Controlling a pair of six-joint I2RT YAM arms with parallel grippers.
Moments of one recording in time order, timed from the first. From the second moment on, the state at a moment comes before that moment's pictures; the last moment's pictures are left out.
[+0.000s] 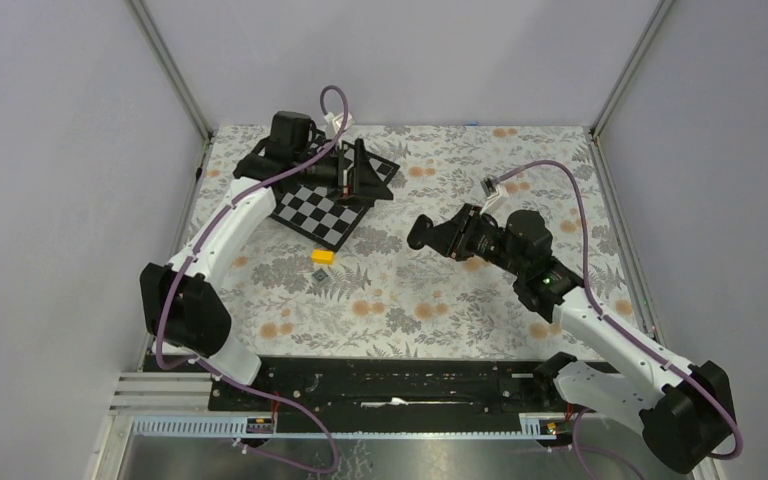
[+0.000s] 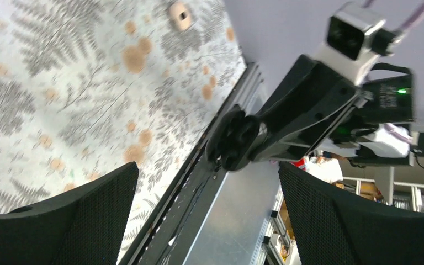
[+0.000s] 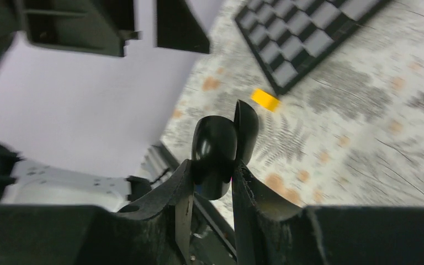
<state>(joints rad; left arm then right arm) -0.33 1.57 1.50 -0.52 0.99 -0.53 0.58 0.99 0.66 0.24 -0.38 0.84</state>
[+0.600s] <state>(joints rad) -0.33 1.57 1.32 -0.72 0.78 -0.41 0.57 1.32 0.73 -0.05 -0.26 0.76</state>
